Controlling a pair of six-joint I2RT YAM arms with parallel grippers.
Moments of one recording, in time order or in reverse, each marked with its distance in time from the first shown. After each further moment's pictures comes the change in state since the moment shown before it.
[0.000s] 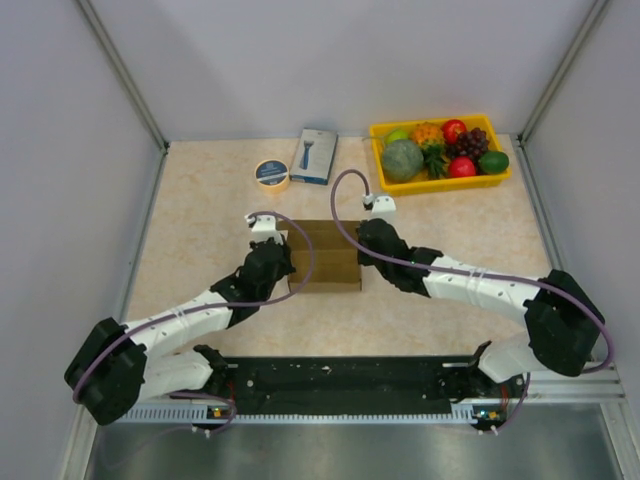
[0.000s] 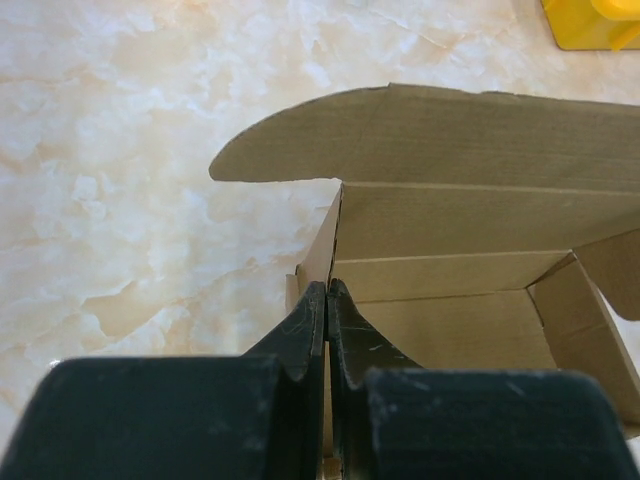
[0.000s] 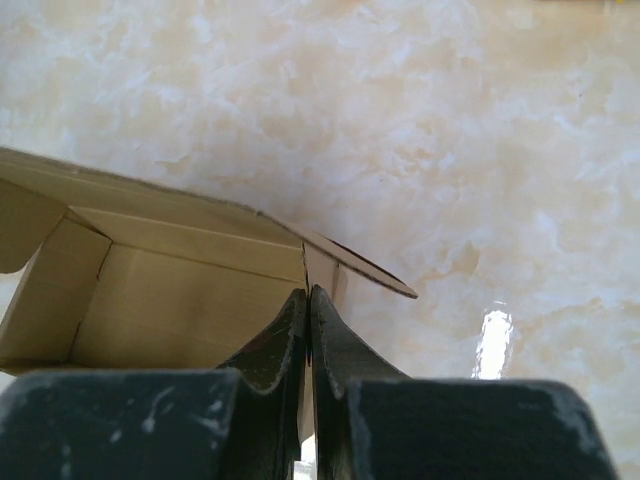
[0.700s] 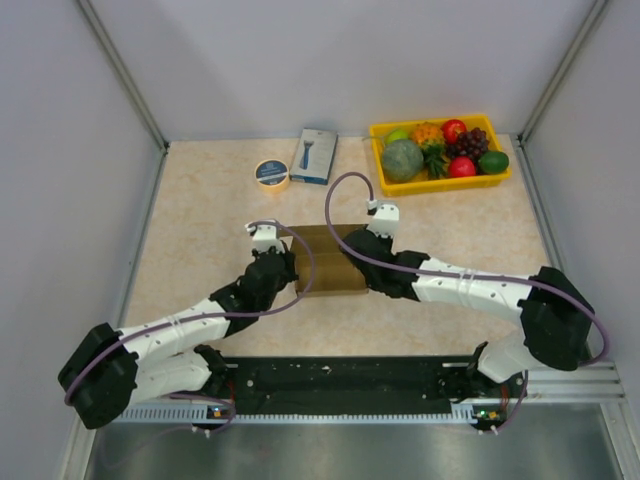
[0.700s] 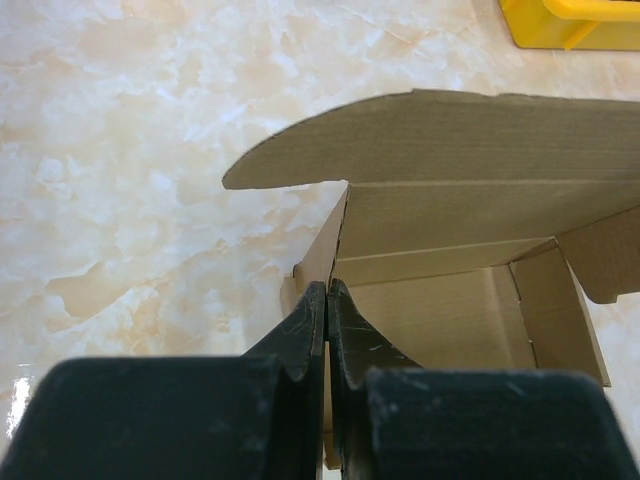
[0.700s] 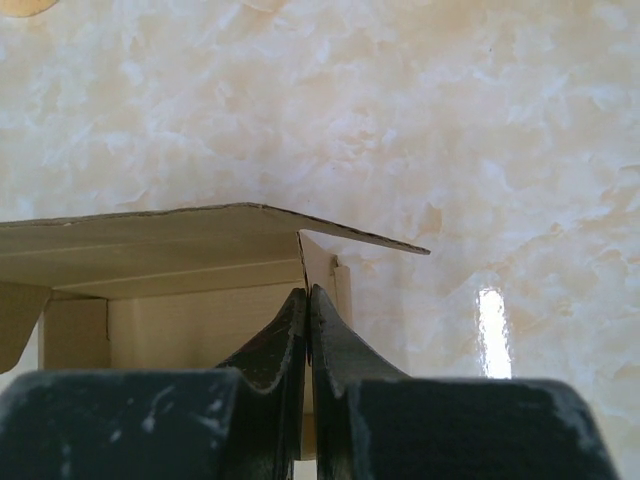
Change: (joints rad) left arm -0.079 -0.061 -0.055 0.026 -0.053 -0.053; right arm 0.136 0.036 0.074 -0.189 0.332 0.290
